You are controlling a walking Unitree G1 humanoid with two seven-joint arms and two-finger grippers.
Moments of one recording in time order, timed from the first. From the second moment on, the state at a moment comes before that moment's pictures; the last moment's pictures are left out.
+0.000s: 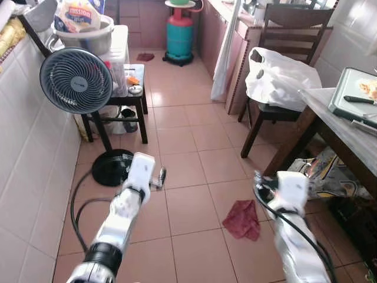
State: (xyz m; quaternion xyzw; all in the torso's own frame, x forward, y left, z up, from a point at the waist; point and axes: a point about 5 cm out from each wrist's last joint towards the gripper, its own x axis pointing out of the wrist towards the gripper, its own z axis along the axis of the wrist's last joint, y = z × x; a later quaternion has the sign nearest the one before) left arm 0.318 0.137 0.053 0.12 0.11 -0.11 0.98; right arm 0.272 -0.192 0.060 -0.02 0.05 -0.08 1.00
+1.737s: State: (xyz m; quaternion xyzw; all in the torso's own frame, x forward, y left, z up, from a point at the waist) left arm 0.262 0.185 0.044 0.17 0.08 -0.09 0.98; right arm 0.205 -0.186 0.062 -0.04 0.06 -0.02 1.00
